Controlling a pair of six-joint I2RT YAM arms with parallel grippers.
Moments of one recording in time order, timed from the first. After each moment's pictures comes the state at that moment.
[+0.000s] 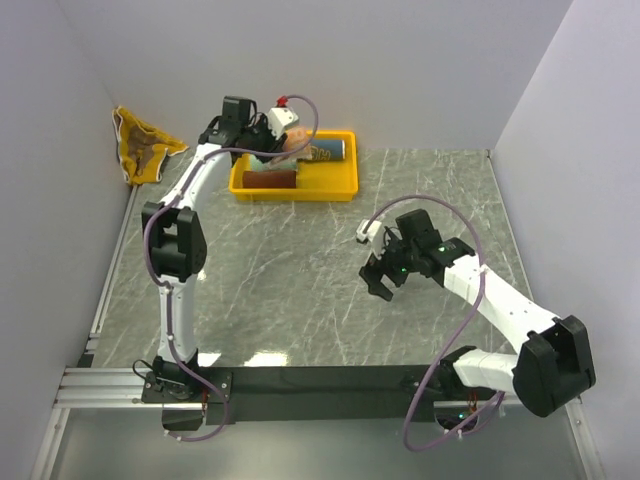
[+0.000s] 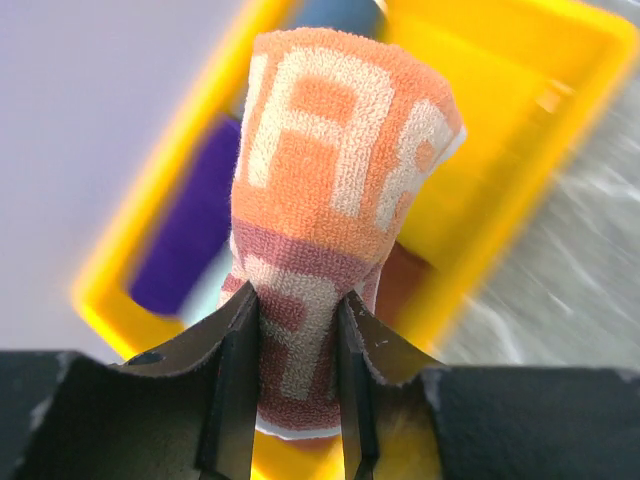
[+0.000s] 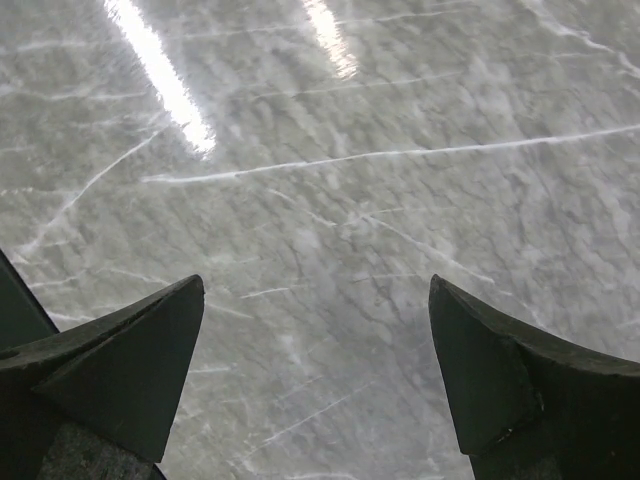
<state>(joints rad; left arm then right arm) -0.23 2.19 2.09 -0.56 0.48 0.64 0.47 1.20 0.84 -0.61 -0.37 -0.50</state>
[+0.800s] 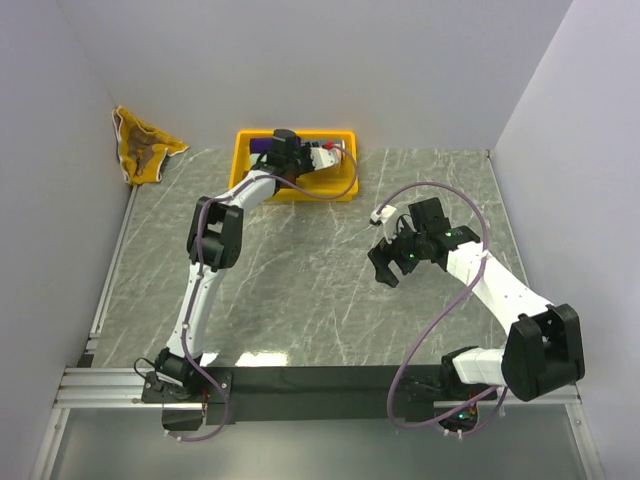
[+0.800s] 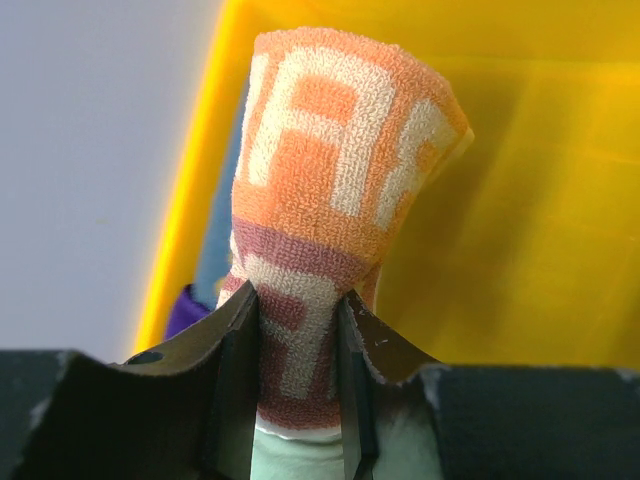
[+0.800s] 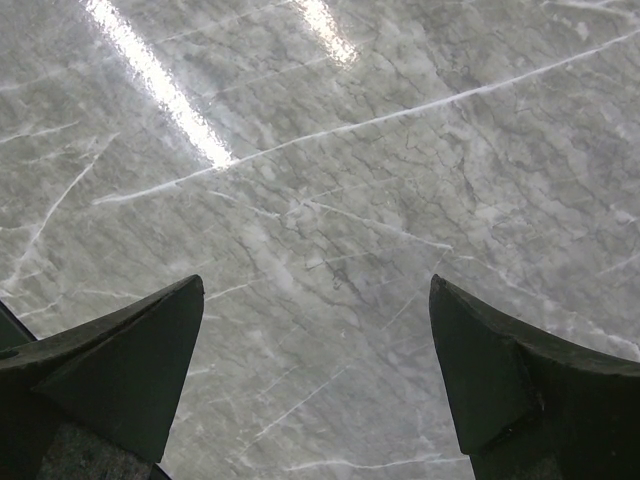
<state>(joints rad) -0.37 2.54 2.14 -0.01 0.36 0.95 0.31 1.28 0.90 -0.62 -0.39 -0.45</state>
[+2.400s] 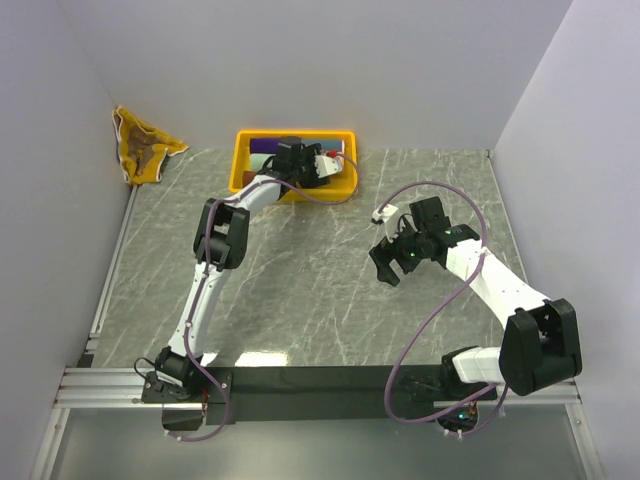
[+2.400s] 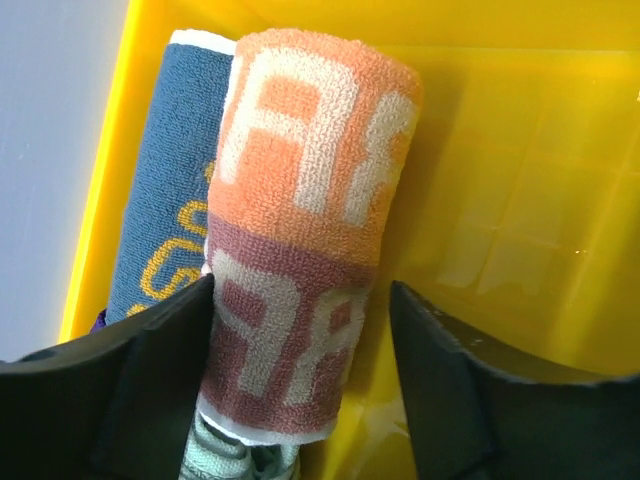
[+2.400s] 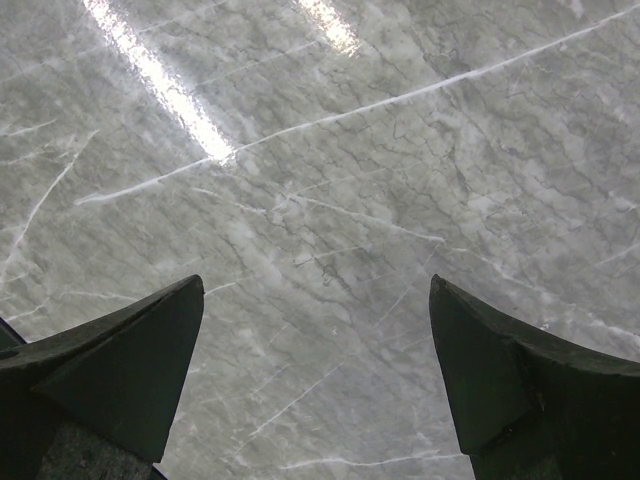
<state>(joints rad) -0.39 2.63 2.19 -0.03 0.37 0.95 0.29 1.31 0.91 -0.62 -0.38 -0.45</state>
